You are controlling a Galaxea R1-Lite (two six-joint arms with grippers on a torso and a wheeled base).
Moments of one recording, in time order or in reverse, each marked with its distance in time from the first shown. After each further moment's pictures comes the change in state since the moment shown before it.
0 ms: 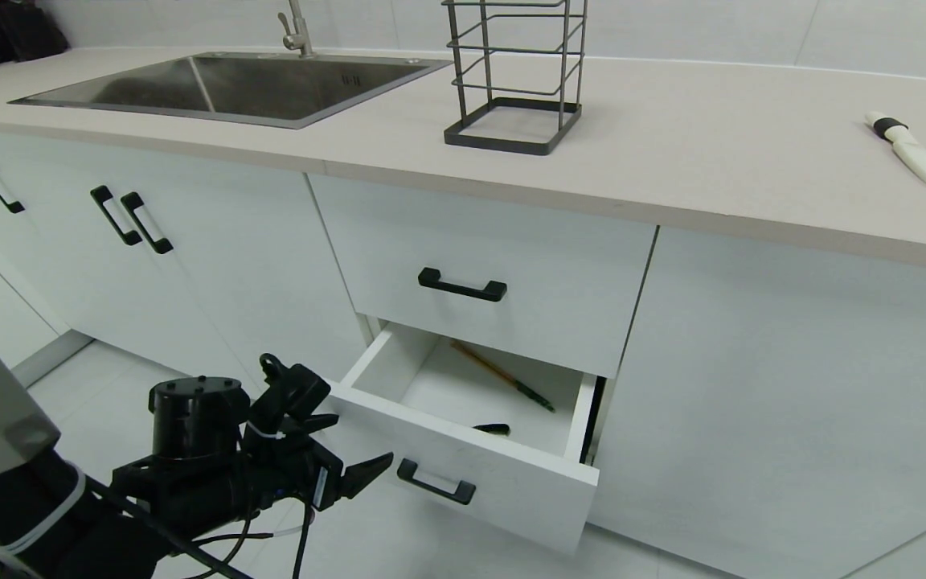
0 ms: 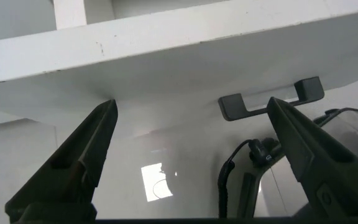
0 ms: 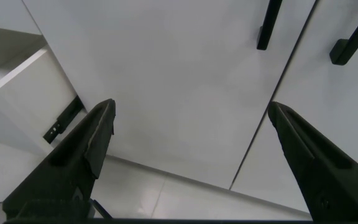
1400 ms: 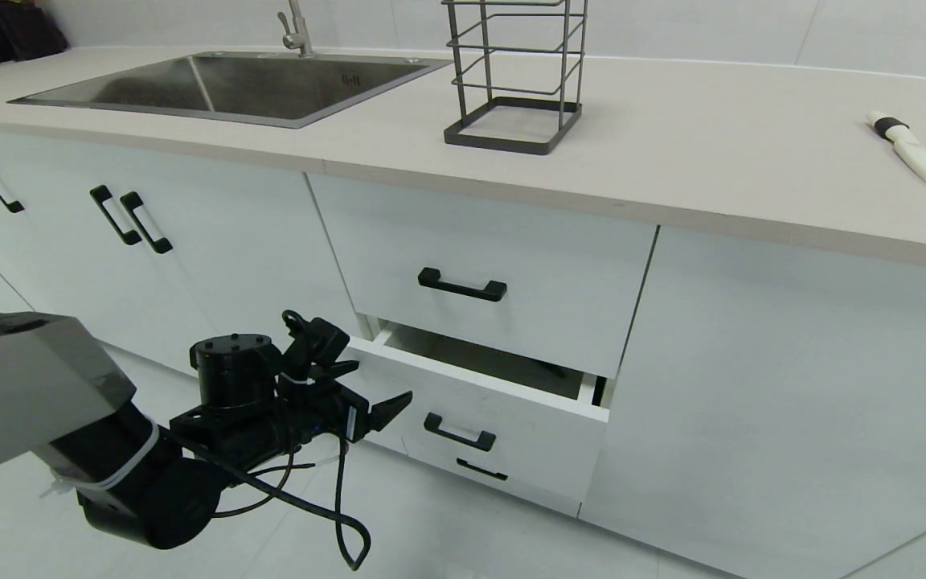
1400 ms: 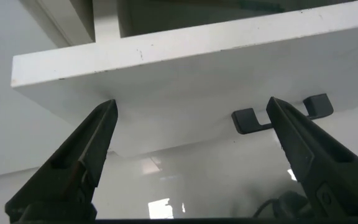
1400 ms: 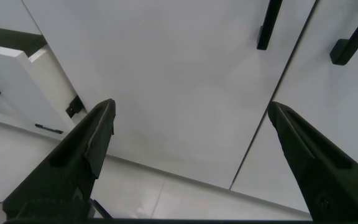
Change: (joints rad) left arm 0.003 0.132 -0.222 -0.084 0.001 -0.031; right arm 0.000 0.000 0.000 0.000 0.000 0.000
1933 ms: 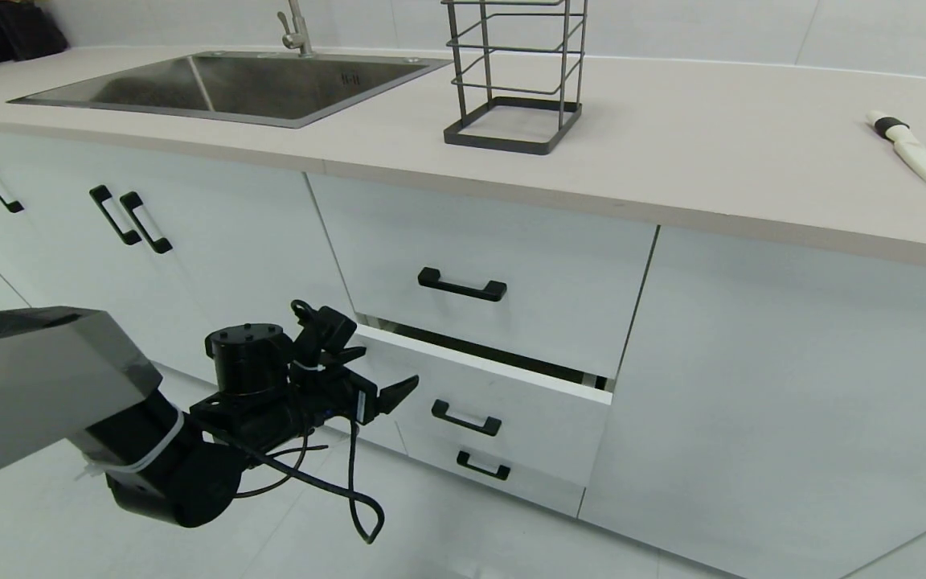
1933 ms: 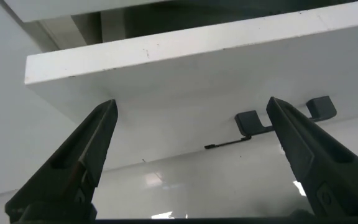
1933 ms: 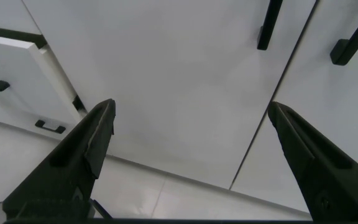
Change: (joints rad) left arm 0.000 0.055 -0.086 -0.022 0.000 -0.017; right arm 0.000 0.000 0.000 0.000 0.000 0.000
